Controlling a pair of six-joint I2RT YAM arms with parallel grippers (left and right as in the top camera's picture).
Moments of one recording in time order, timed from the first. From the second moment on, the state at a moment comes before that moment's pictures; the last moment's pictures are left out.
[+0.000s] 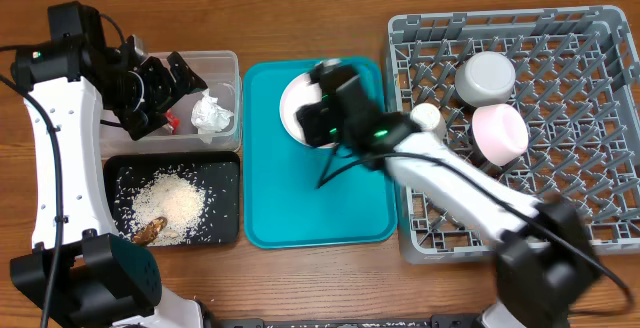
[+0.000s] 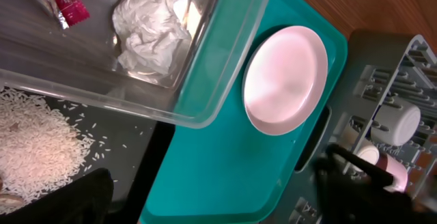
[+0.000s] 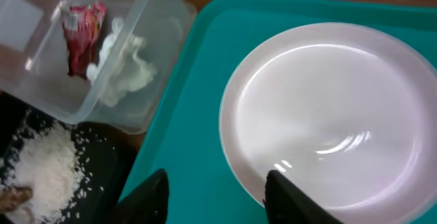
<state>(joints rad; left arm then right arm) 0.25 1.74 1.74 -1.33 0.46 -0.34 0.69 1.80 1.28 -0.27 -0.06 0.39</state>
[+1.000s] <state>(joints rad) 0.25 1.74 1.74 -1.33 0.47 -0.34 0.77 2.14 1.29 0.04 0.05 -0.01</state>
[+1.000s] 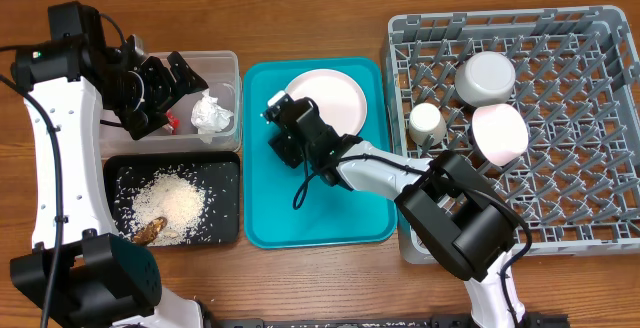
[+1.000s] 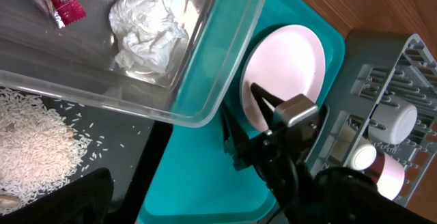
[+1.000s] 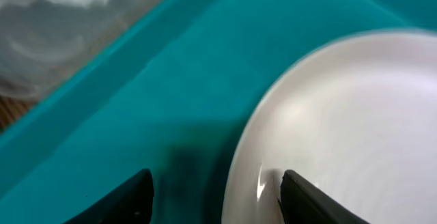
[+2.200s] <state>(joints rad) 0.25 1.74 1.74 -1.34 0.48 -0.34 0.77 1.86 1.31 -0.47 -0.13 0.13</state>
